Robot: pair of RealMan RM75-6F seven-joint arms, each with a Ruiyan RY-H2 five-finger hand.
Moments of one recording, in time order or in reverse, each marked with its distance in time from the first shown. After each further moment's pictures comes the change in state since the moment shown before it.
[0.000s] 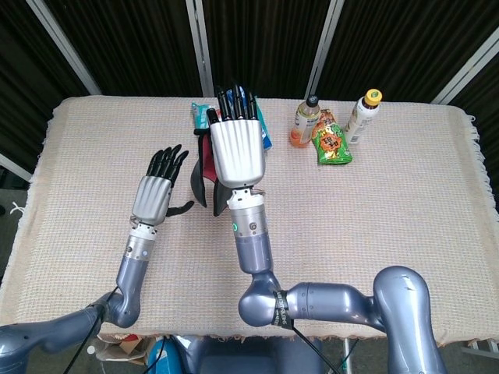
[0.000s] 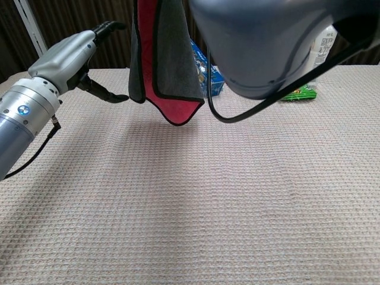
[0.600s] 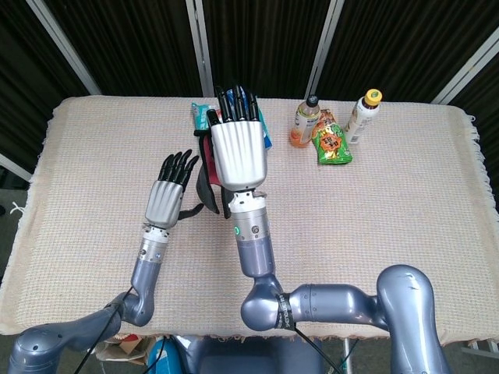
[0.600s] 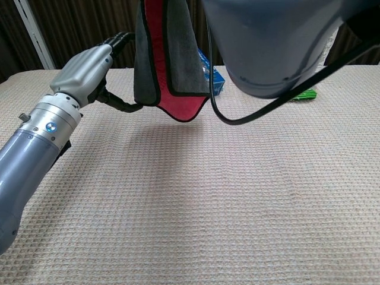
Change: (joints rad) left arm -0.060 -0.167 0.005 0.262 0.028 0.048 -0.090; right arm -0.005 0.025 -0.017 -0.064 0.005 0.035 -0.003
